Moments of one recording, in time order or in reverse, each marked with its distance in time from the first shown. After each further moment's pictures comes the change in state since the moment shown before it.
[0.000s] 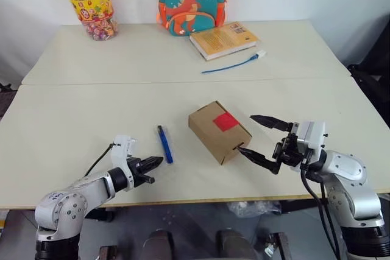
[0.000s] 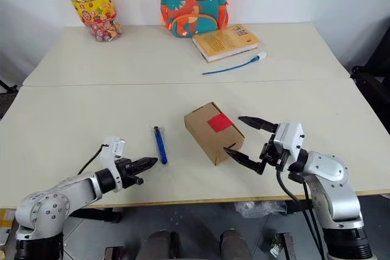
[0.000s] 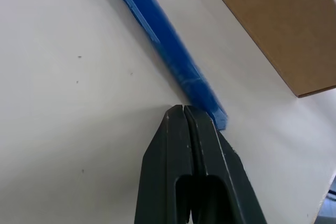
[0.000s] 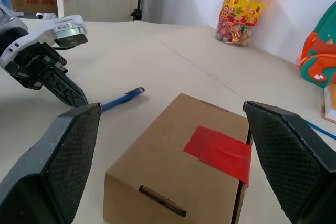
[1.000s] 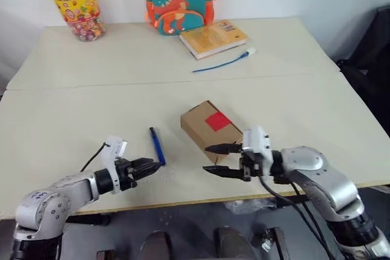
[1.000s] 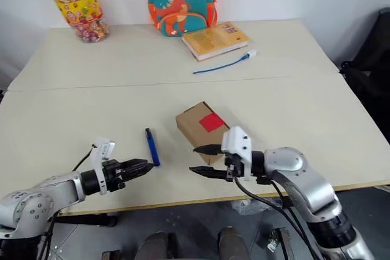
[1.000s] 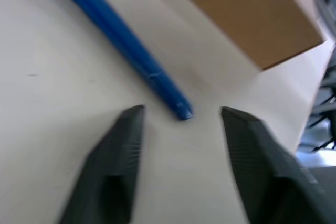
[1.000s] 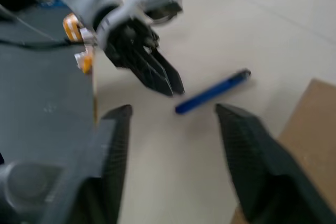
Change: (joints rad) left arm 0.030 0.218 0.008 0.036 -0.024 -0.069 -0.223; right arm -0.195 -0.020 0.352 -0.128 -0.052 0.407 -0.061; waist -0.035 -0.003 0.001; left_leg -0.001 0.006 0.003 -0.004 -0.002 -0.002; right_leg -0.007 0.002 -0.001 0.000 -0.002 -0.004
